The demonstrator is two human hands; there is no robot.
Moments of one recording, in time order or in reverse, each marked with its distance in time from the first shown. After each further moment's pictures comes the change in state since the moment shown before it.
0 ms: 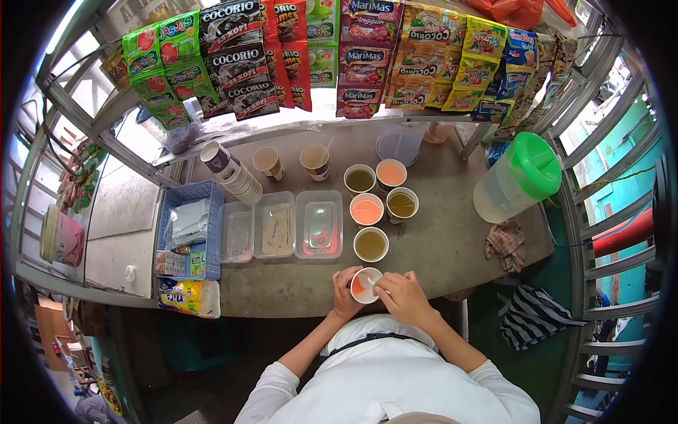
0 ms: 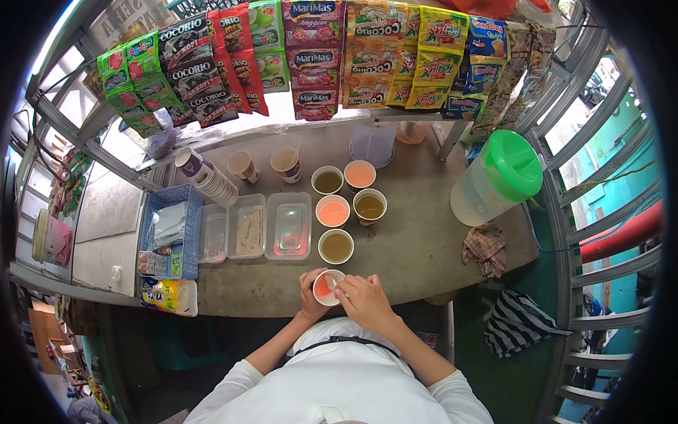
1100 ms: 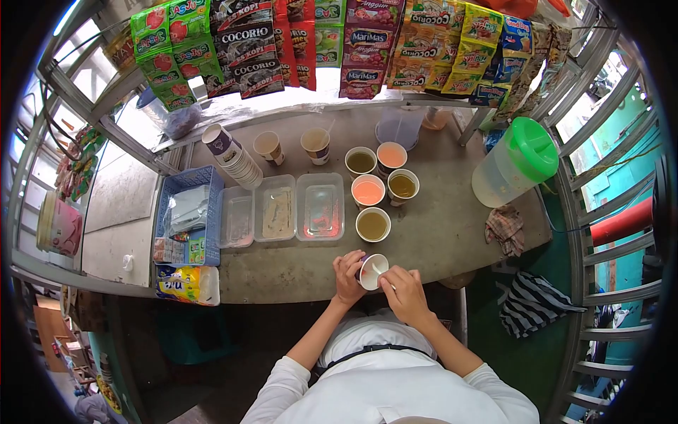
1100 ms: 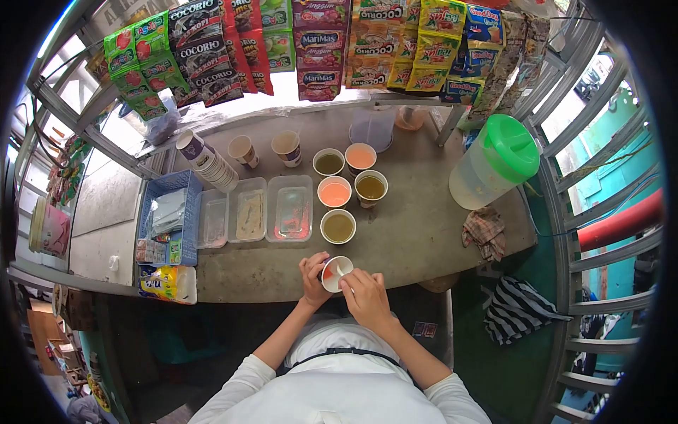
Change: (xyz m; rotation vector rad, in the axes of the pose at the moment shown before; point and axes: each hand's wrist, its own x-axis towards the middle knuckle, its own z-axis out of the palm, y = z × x) left_hand -0.008 -0.001 -0.003 0.098 -0.010 0.107; right_hand -0.031 -0.017 0.027 0.055 0.173 0.078
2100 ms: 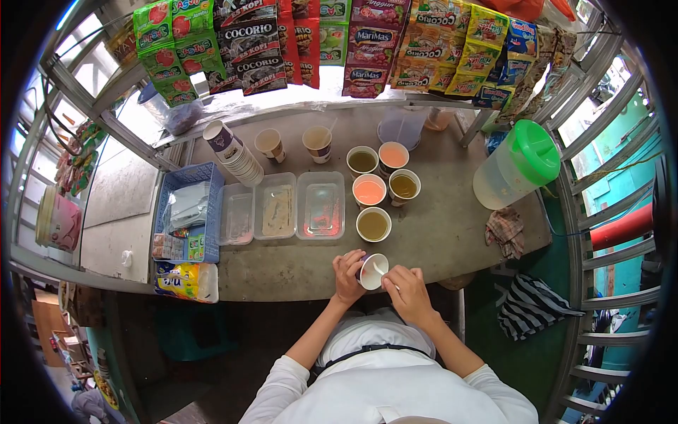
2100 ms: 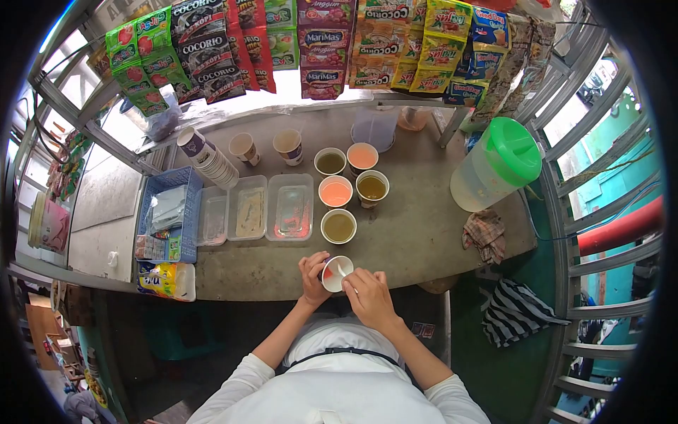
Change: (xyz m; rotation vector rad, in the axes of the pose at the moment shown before) left_hand 0.003 0.003 0.001 -0.020 0.030 -0.018; right_hand 0.002 0.005 -0.010 -0.010 -0.069 -0.037
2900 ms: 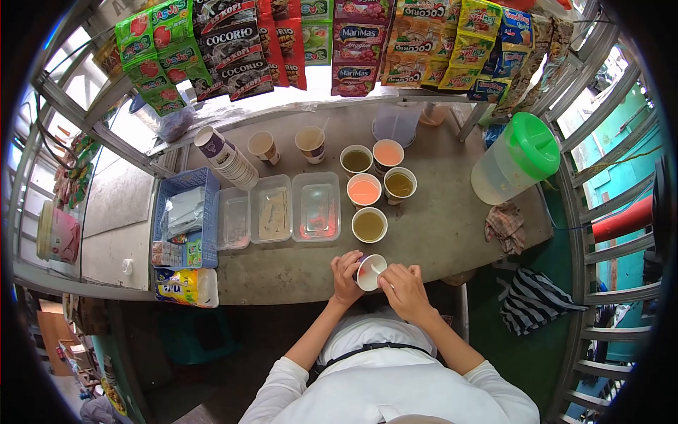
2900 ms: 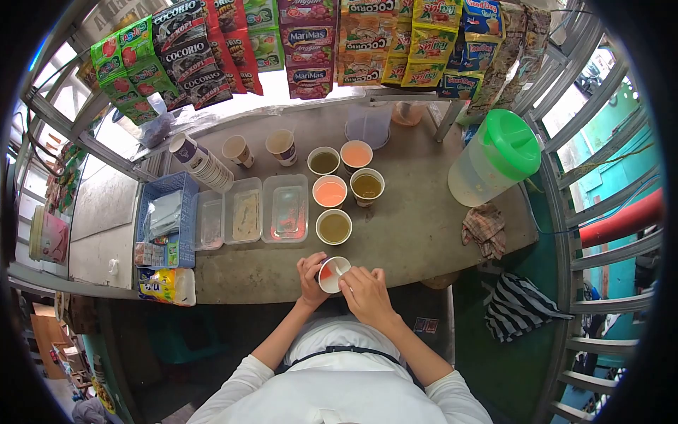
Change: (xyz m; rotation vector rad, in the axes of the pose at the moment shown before) left_hand 0.001 0.001 0.000 0.003 -0.031 -0.001; right_hand 0.004 0.008 0.003 -0.028 0.017 0.006
